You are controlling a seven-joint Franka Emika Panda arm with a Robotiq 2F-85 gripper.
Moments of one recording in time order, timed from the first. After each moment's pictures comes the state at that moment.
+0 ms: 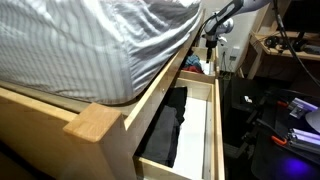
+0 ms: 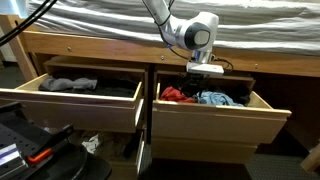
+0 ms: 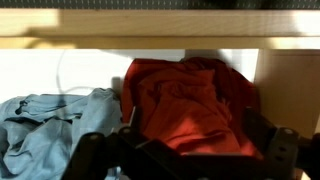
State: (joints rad) arm -0.54 1.06 -0.03 -1.28 0.01 2.29 -0.95
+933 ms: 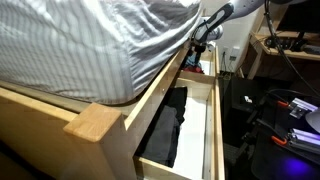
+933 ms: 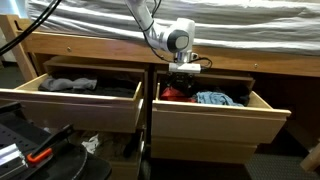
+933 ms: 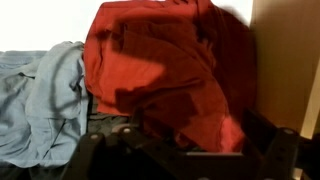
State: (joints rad) arm -0.41 1.10 -0.03 -1.29 0.01 2.43 -0.77
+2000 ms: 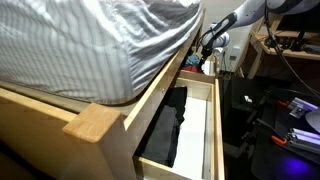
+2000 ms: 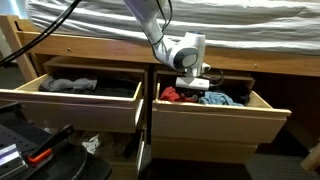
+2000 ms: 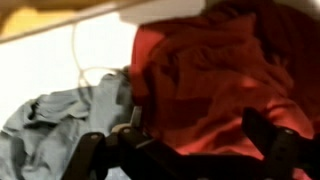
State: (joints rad) arm -0.54 1.21 0.00 -1.24 0.04 2.61 -0.72
